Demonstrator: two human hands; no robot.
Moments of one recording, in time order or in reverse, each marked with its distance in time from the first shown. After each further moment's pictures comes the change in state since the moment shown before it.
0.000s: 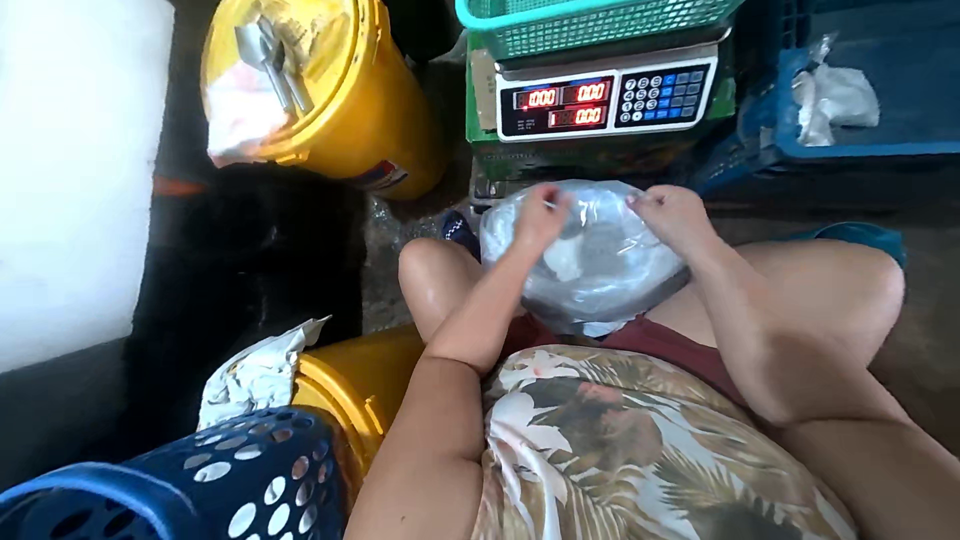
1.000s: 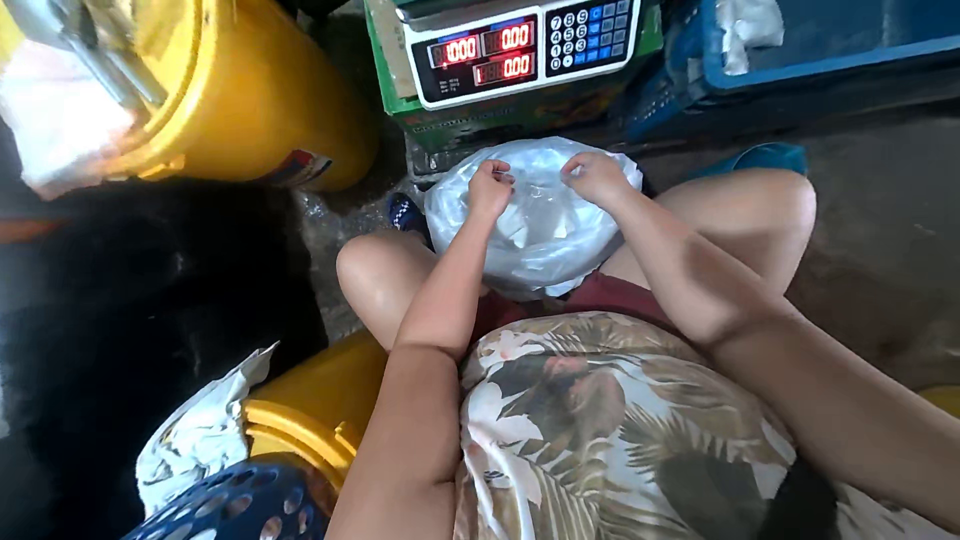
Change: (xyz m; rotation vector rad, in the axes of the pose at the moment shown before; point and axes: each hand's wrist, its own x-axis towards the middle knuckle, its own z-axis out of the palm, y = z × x) left_hand 0.043 -0.033 0.041 -0.155 -0.145 -0.217; right_hand 0.033 0.043 0.037 -0.092 -0.132 0.153
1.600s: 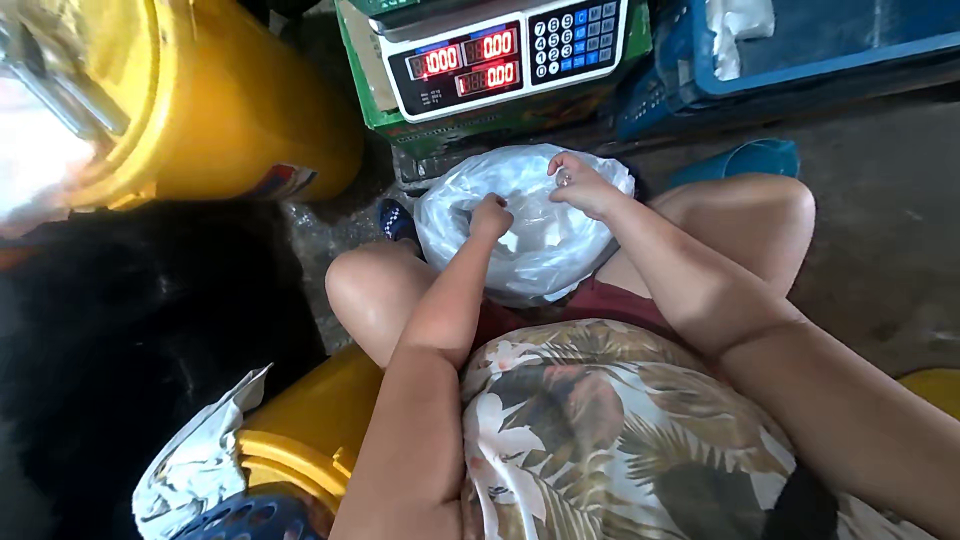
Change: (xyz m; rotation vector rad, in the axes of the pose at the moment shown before) left_hand 0.020 -0.032 0.024 0.464 -0.195 -0.170; right_hand 0.002 -0.012 0.000 0.436 -0.197 0.024
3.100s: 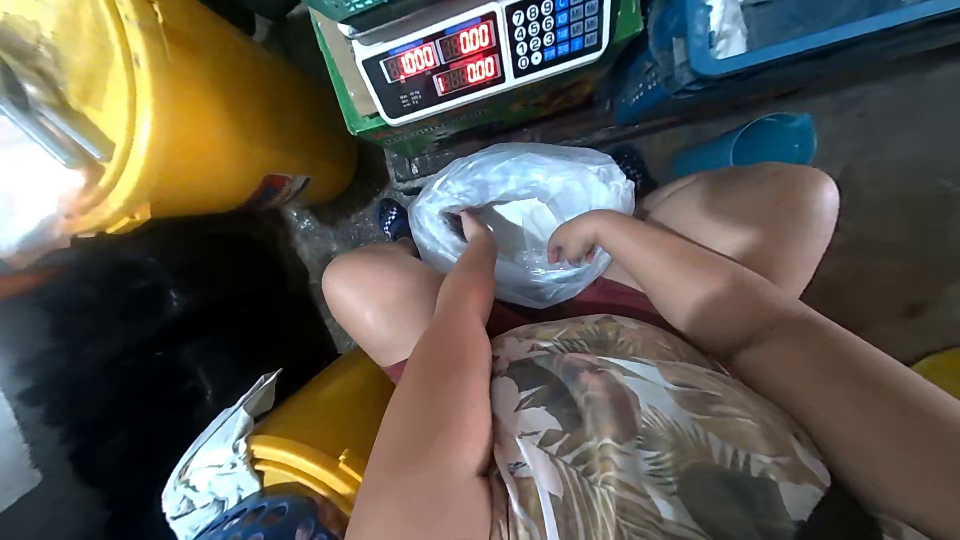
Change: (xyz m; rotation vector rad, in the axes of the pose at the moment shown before) left_hand 0.034 -0.028 0.068 1.123 -0.147 -0.291; right_hand -0.009 0.034 0.020 -0.895 -0.886 0.273
